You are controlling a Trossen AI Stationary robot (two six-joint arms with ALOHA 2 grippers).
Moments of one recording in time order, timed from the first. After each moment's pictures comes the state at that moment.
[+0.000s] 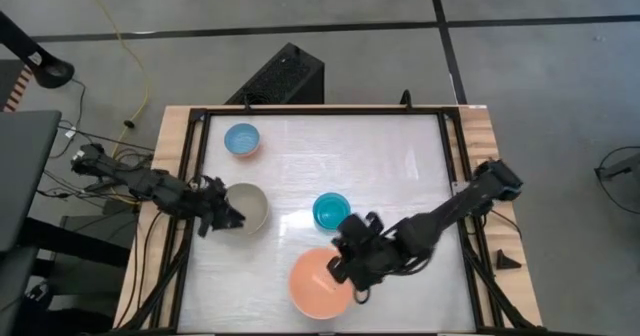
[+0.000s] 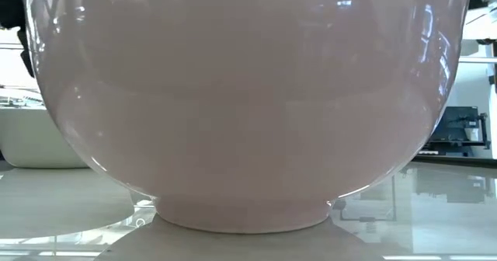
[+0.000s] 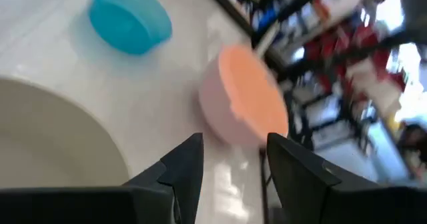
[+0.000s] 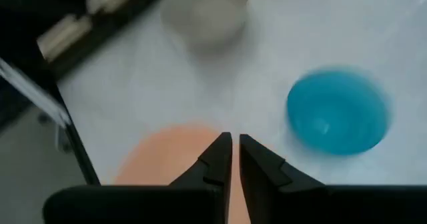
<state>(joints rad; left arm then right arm) -0.39 0.35 0.30 -0.19 -0.08 -0.90 0.57 1.76 1.72 -0.91 0.65 1.17</state>
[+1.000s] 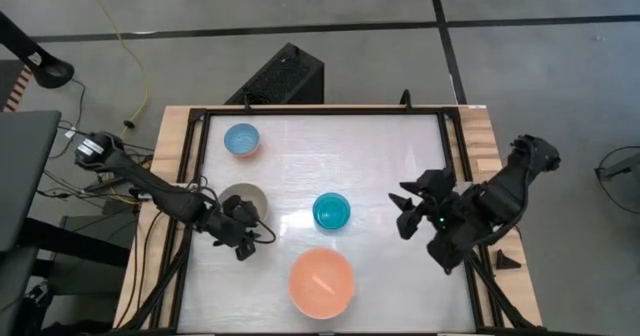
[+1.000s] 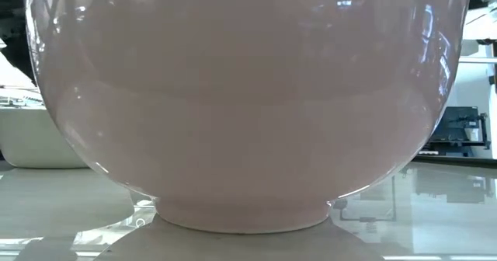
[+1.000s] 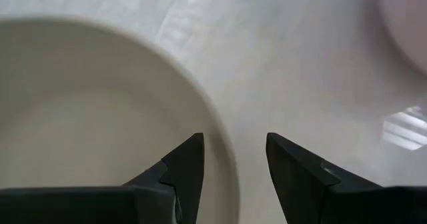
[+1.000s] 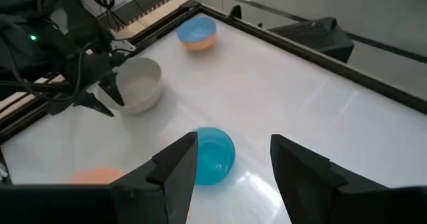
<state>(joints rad) -0.48 1.17 0.60 -0.41 -0.29 -0.85 0.73 1.40 1.68 -1.53 1.00 1.43</state>
